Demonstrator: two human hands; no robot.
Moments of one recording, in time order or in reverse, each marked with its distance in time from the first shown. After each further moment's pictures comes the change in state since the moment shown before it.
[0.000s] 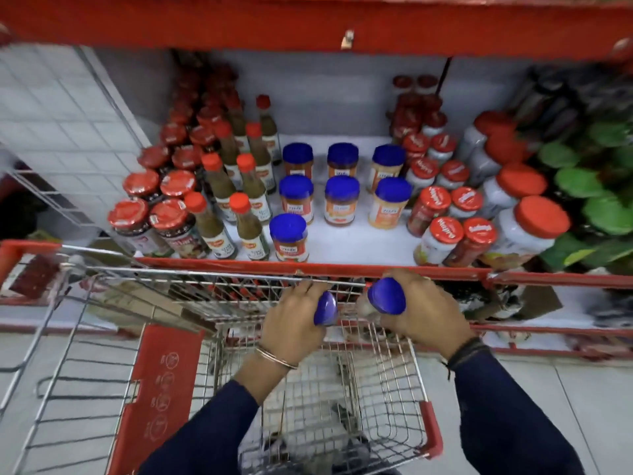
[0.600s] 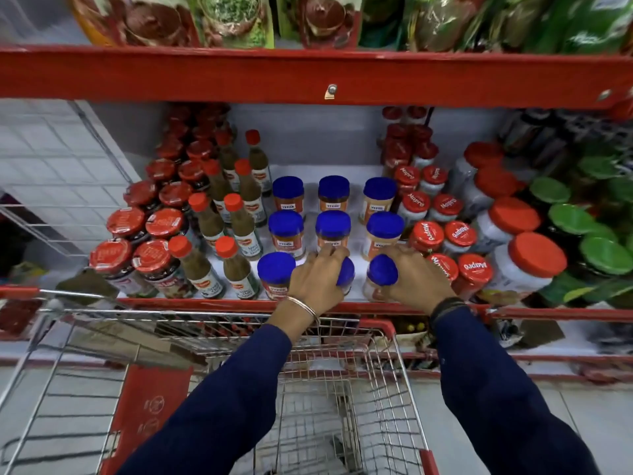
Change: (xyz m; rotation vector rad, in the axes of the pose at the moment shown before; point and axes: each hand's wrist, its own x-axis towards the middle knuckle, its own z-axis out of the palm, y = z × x) left_hand 0.123 0.035 -0.034 0.138 0.040 0.104; right_hand 0.107 0.023 -0.031 -0.067 0.050 -0.058
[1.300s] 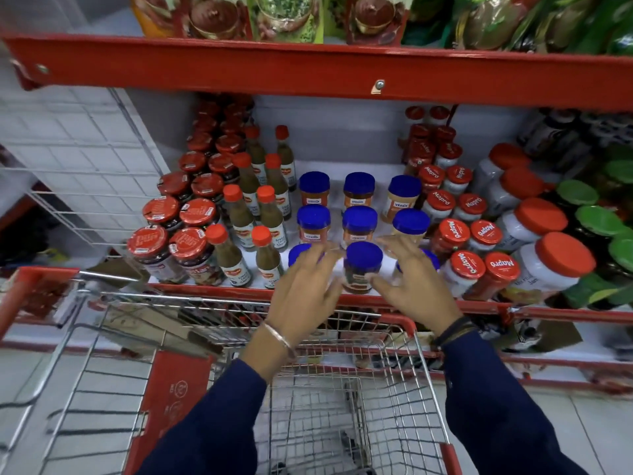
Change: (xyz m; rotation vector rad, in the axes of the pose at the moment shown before) left_hand -0.074 -0.036 -0.029 -0.106 0.365 0.141; right_hand -0.030 -0.069 0.009 0.236 0.192 -0.128
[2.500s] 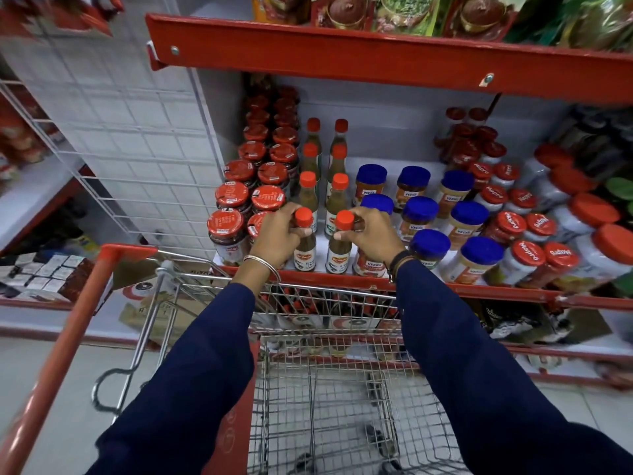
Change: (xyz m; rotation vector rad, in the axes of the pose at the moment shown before) left_hand -0.003 -0.164 -0.076 -0.368 0.030 -0.308; right_hand 0.083 -0.111 0.116 0.258 -0.059 0.057
